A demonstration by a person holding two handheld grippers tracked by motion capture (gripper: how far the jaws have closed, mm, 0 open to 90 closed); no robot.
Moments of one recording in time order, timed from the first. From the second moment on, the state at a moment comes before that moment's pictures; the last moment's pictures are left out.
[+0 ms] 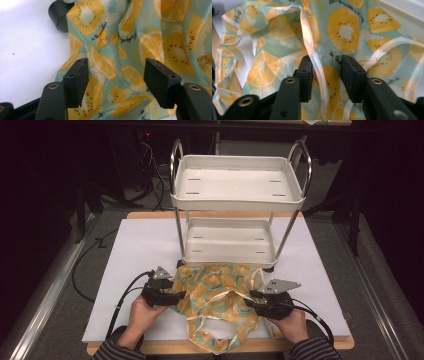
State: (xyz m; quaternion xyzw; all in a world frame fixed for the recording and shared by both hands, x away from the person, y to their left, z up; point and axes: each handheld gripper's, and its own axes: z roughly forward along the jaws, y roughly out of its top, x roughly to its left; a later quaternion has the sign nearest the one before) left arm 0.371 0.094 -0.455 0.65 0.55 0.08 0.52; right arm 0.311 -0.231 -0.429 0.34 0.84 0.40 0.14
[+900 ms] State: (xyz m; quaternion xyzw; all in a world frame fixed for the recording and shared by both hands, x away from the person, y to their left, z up) left arm 0.341 0.089 -0.432 0.62 0.52 0.06 0.58; right arm 0.320 -0.233 -0.408 0.32 0.84 0.43 0.14
